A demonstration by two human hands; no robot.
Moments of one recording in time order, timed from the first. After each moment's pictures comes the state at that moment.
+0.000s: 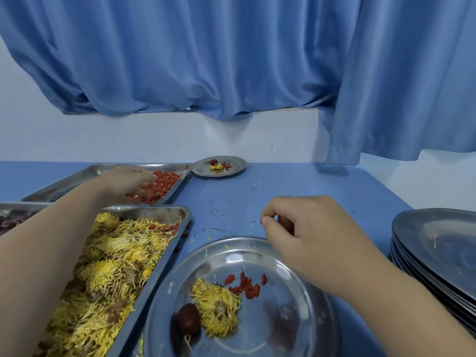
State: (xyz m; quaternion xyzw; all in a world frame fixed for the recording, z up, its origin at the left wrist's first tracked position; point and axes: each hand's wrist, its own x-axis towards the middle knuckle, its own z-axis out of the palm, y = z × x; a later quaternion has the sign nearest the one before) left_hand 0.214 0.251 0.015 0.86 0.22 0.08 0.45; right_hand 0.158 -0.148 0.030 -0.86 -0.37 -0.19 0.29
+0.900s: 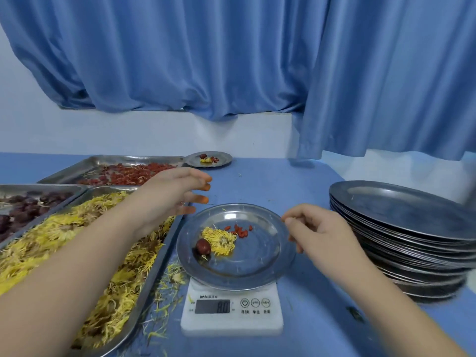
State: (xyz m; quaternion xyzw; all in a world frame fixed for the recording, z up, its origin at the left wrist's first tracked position) left_hand 0.049 0.069 0.044 0.78 0.04 0.09 0.62; right_hand 0.079 -0.202 -0.004 -0.82 -0.24 -0.11 0.52
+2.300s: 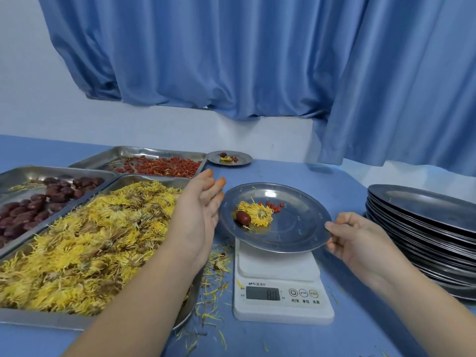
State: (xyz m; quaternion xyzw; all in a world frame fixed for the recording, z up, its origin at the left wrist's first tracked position) left_hand 0.004 0.060 0.003 0.46 0.05 0.20 0.86; right_hand 0.081 -0.183 -0.021 -0.62 -0.07 0.06 0.78
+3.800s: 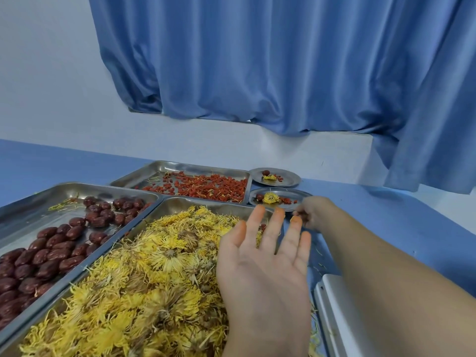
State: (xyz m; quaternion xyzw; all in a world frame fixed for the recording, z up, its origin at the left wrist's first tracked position) left_hand 0.004 0.088 0.009 0.12 0.04 0.14 0.98; right_hand 0.293 0.047 -0.026 -0.76 0.09 0.14 0.63
